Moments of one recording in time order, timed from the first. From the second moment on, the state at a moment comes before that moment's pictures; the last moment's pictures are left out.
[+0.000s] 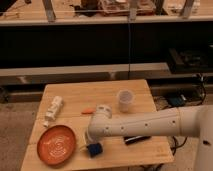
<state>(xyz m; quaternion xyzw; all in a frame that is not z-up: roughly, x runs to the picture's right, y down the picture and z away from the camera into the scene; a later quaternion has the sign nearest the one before) -0.082 0.273 0.756 -0.07 -0.32 -0.78 0.53</state>
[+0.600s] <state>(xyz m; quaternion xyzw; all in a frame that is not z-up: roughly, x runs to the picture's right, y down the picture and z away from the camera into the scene) -0.102 0.290 0.760 -0.10 -0.26 -0.86 0.42</state>
